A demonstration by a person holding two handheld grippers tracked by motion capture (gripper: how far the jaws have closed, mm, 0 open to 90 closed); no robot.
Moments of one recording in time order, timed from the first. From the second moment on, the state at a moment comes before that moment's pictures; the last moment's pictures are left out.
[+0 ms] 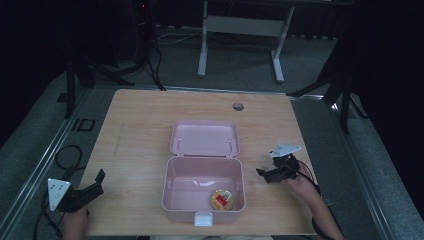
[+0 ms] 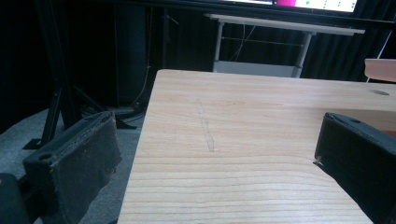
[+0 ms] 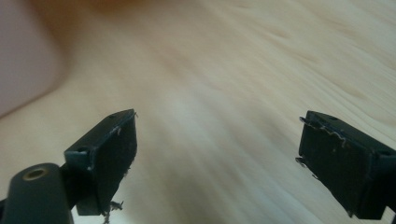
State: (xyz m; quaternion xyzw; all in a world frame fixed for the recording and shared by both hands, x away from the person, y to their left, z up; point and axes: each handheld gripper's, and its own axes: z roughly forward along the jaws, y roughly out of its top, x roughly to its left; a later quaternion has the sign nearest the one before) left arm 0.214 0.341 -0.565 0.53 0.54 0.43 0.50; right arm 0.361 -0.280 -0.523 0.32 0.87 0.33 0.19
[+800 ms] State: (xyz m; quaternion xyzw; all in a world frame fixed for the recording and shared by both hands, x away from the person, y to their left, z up) left arm 0.214 0.341 -0.565 0.53 0.54 0.43 0.50; right arm 0.350 -0.349 -0.548 0.52 0.73 0.33 0.29
